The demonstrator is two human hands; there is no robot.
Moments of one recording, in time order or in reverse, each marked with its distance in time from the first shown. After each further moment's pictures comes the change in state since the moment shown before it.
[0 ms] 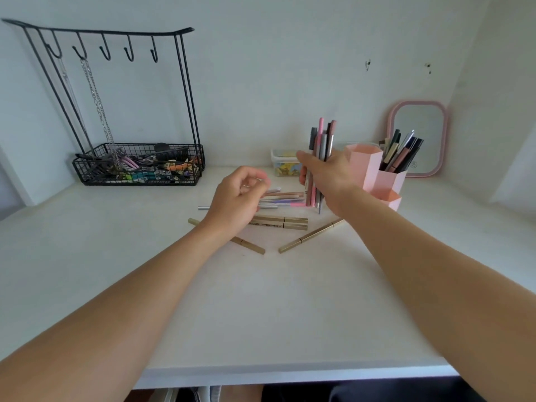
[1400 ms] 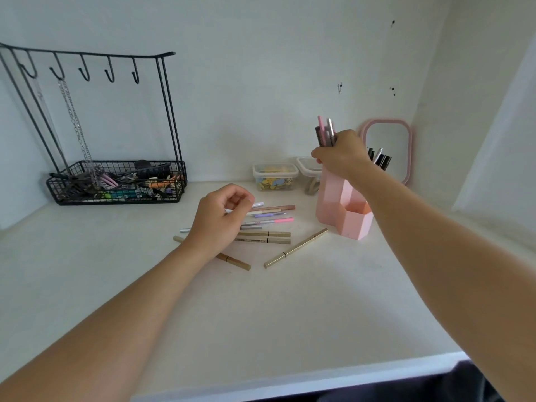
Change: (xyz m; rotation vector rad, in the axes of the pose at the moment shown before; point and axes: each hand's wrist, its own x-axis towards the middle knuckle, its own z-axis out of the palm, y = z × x) left_hand 0.001 -0.004 -0.006 0.078 -0.002 0.155; right_hand 0.044 -0.050 -0.055 -0.608 0.152 -0.041
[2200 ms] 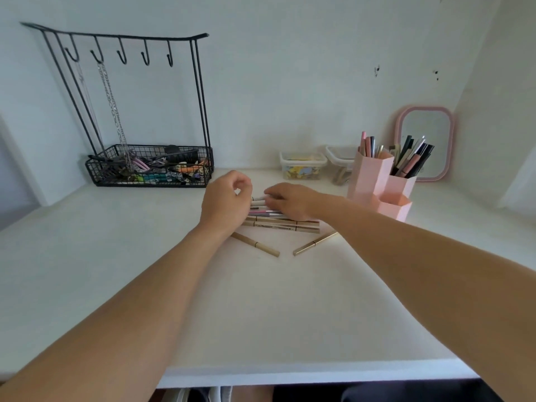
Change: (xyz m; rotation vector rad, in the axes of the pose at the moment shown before) left_hand 0.013 -0.033 -0.020 0.285 0.158 -0.112; right_hand -0.056 -0.005 0.121 -0.456 -0.678 -0.401
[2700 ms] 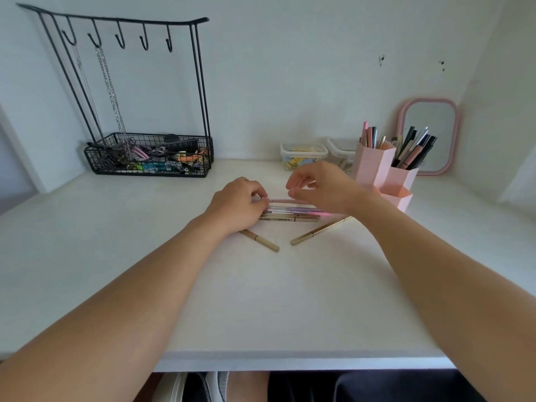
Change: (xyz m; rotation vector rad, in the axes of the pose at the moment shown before) left_hand -0.005 0.000 0.008 0.325 -0.371 0.056; right_hand -0.046 0.025 -0.019 0.244 0.259 -0.120
